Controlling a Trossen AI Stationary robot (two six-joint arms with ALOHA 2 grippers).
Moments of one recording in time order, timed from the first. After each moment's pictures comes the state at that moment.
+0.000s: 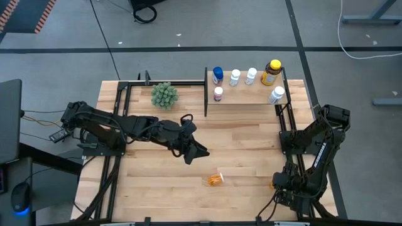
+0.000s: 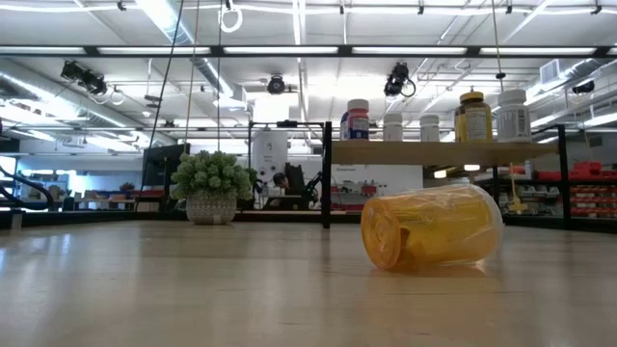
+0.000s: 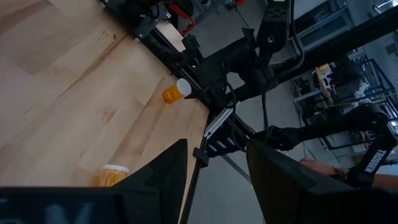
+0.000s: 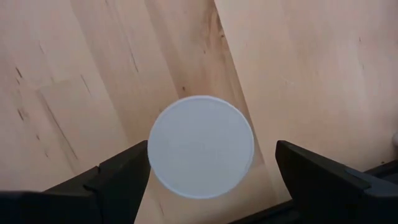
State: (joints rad) left arm -0.24 1.48 1.36 -0.25 -0.04 -0.96; right arm 1.23 1.56 0.90 -0.98 0.21 1.60
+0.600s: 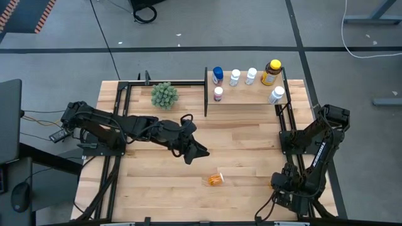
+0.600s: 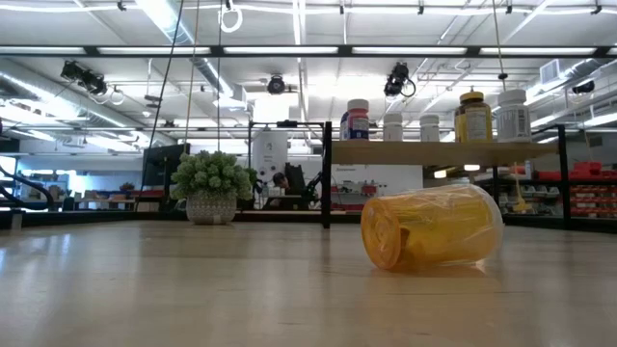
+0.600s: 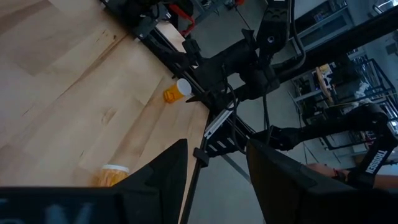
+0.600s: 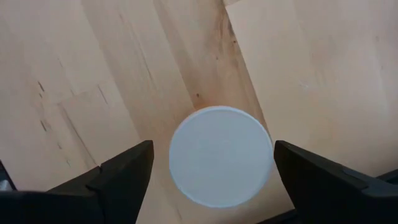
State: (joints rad) left arm -0.24 1.48 1.36 -0.25 -0.04 -0.96; right arm 1.21 1.56 0.91 -0.94 0.21 1.62
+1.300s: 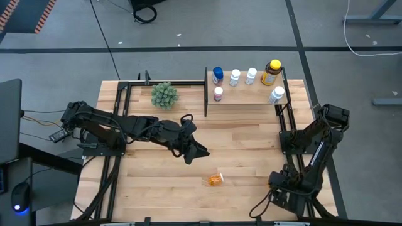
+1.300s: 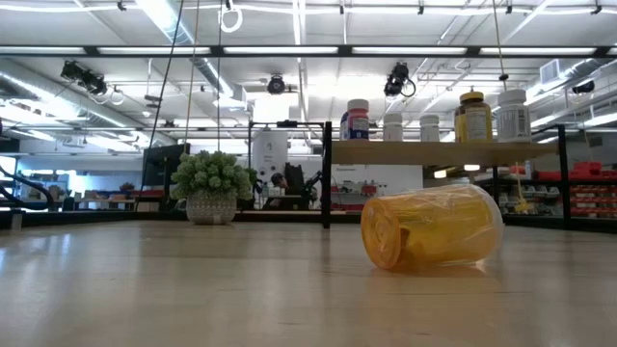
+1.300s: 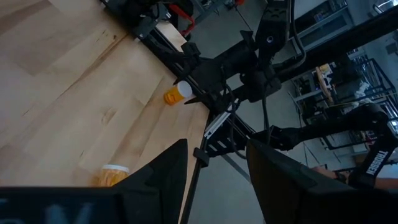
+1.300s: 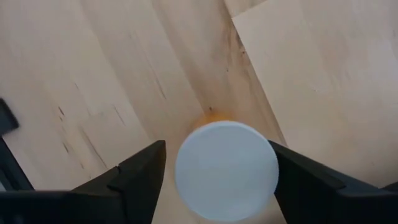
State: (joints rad) left arm -0.24 1.48 1.36 -0.25 -0.04 -0.96; right arm 1.17 1.56 0.91 -0.90 0.21 1.66
